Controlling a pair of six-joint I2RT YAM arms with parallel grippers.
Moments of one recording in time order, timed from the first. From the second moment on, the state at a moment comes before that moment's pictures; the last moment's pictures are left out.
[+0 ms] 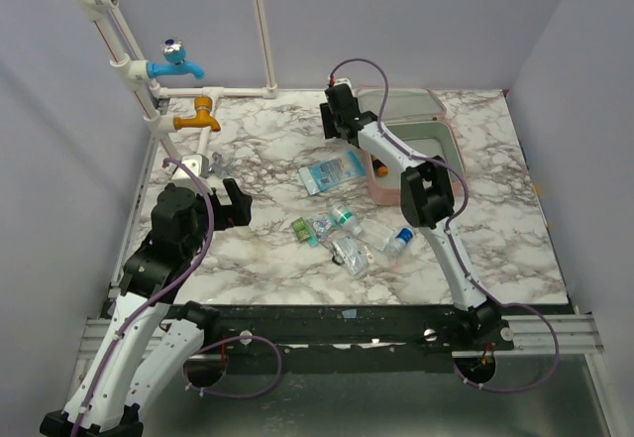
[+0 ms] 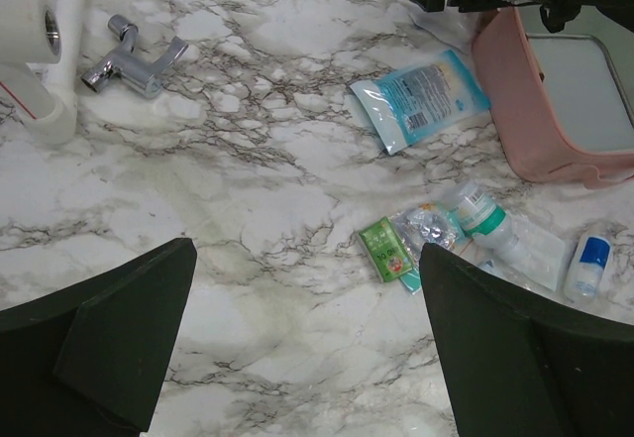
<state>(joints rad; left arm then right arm) -0.34 0.60 0.81 -0.58 -0.11 -0.35 0.52 2.59 2.33 -0.42 0.32 0.15</state>
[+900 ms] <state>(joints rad) -0.34 0.61 0.81 -0.58 -0.11 -0.35 0.55 2.61 2.27 -0.33 0.30 0.16</state>
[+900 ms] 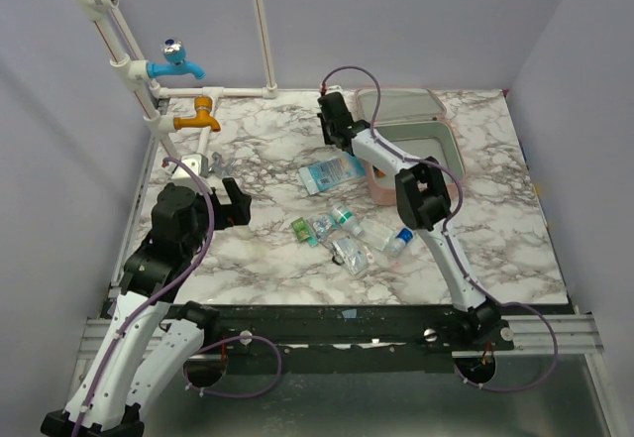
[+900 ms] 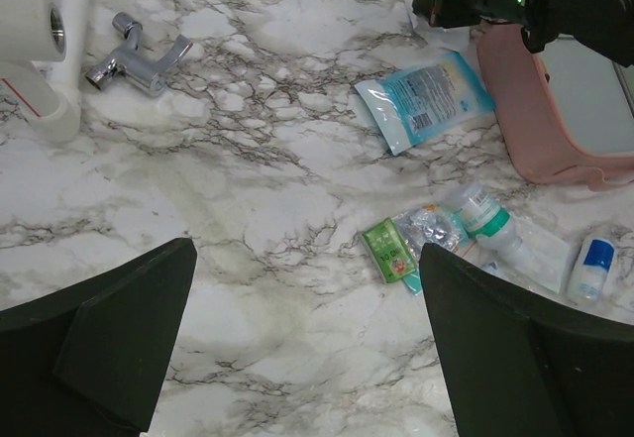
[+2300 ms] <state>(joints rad) -0.30 0.65 0.81 -0.58 0.04 -0.34 0.44 1.68 1.40 -0.35 0.29 0.26</state>
